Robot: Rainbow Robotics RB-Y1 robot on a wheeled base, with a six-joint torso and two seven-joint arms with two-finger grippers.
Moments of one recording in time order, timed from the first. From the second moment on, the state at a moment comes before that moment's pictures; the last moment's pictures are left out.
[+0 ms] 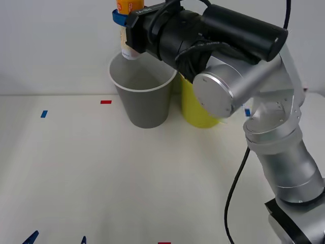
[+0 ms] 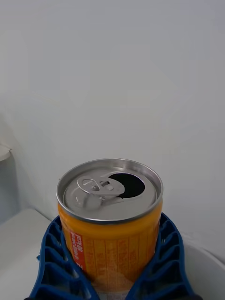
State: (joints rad) right arm -0.74 -0.19 0.32 -1.94 -0.39 0.81 1.39; left arm 1.18 0.41 -0.30 -2.15 0.20 -0.48 -1.71
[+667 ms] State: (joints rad) right arm -0.85 -0.20 0.35 -1.63 -0.38 0.60 1.41; left arm 1.18 0.41 -0.30 -2.15 0.20 -0.48 -1.71
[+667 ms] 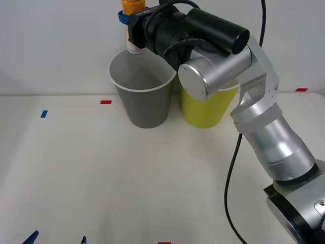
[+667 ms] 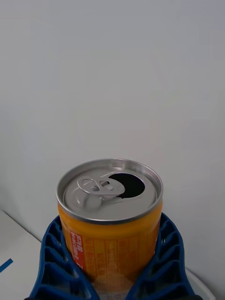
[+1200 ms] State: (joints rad) right arm -0.86 -0.20 0.36 -1.55 -0.37 0.53 1.41; left arm 1.18 0.41 -0.30 -2.15 0.20 -0.48 -1.71
